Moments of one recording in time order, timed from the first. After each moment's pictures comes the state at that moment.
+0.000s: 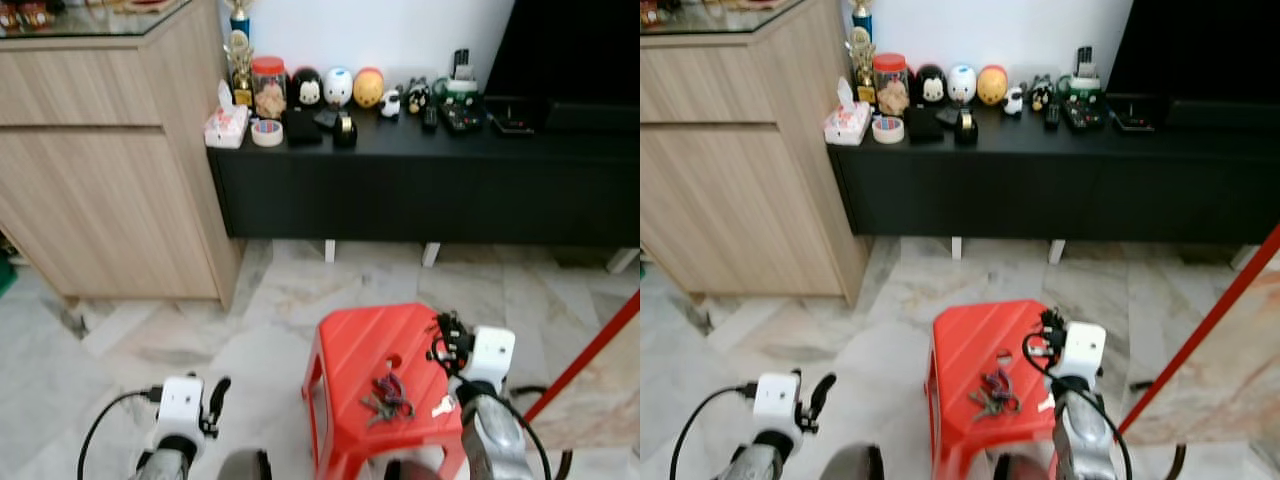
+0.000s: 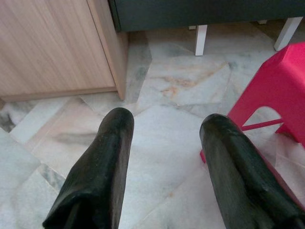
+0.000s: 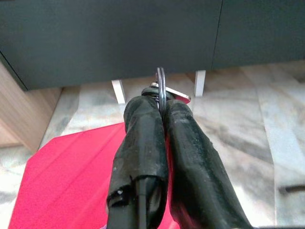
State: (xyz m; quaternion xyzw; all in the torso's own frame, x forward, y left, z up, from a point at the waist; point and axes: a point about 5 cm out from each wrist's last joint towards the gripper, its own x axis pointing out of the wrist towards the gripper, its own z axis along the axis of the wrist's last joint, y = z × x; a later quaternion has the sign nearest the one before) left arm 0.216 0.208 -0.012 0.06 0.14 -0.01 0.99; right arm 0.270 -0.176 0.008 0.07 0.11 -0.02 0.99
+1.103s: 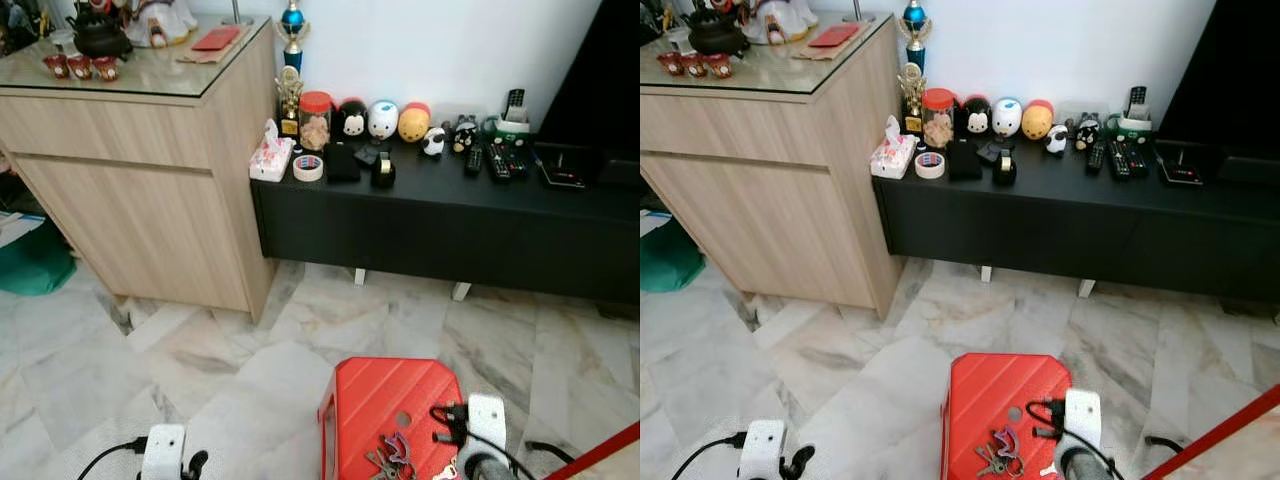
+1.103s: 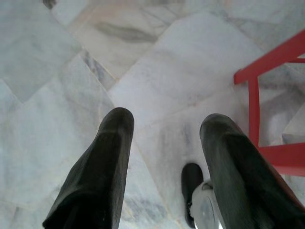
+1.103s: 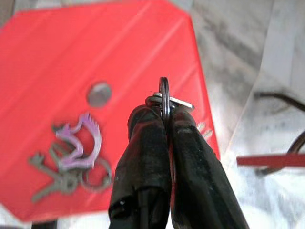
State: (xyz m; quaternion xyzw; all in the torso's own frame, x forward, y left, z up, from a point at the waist) left arm 0.182 0.238 -0.065 0.04 0.35 0.05 0.93; right arm 0.195 -0.193 -0.074 0.04 0.39 -0.07 0.92
